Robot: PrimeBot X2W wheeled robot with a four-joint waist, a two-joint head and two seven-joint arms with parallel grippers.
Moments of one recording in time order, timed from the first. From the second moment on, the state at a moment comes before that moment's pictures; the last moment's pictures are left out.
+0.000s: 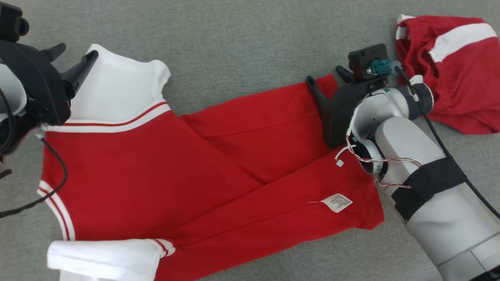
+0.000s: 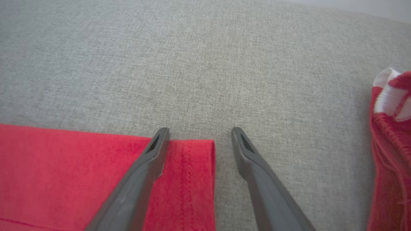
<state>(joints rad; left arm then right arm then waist) -1.15 0.63 -0.93 0.59 -0.96 -0.12 0.31 -0.85 -0.14 0.50 0.57 0.46 -0.10 0.28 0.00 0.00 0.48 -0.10</state>
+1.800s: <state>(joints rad) -1.23 0.59 -1.23 0.65 -1.15 -0.12 -0.12 -0.92 -0.22 0.41 0.77 0.51 0.02 0.07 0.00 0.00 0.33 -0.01</state>
